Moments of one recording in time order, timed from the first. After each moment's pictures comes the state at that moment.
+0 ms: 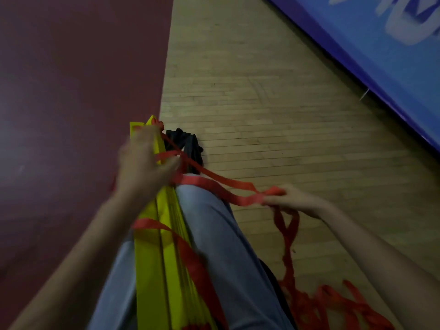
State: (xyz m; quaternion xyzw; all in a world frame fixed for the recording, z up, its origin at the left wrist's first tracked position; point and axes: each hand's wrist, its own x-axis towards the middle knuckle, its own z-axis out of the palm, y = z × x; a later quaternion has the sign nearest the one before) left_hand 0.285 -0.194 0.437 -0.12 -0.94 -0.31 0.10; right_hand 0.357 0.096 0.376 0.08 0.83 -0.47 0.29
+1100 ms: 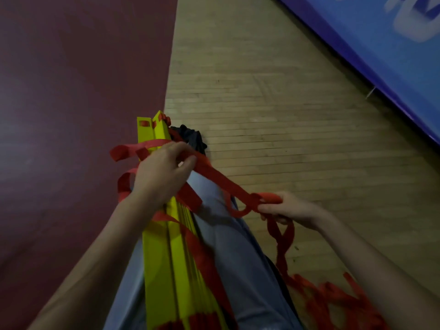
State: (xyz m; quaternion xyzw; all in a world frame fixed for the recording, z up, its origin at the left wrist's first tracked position) left_hand 0.301 -0.184 0.432 -0.18 -0.94 -0.29 0.07; right_hand 0.377 0.064 0.383 0.06 0.78 -0.54 0.29
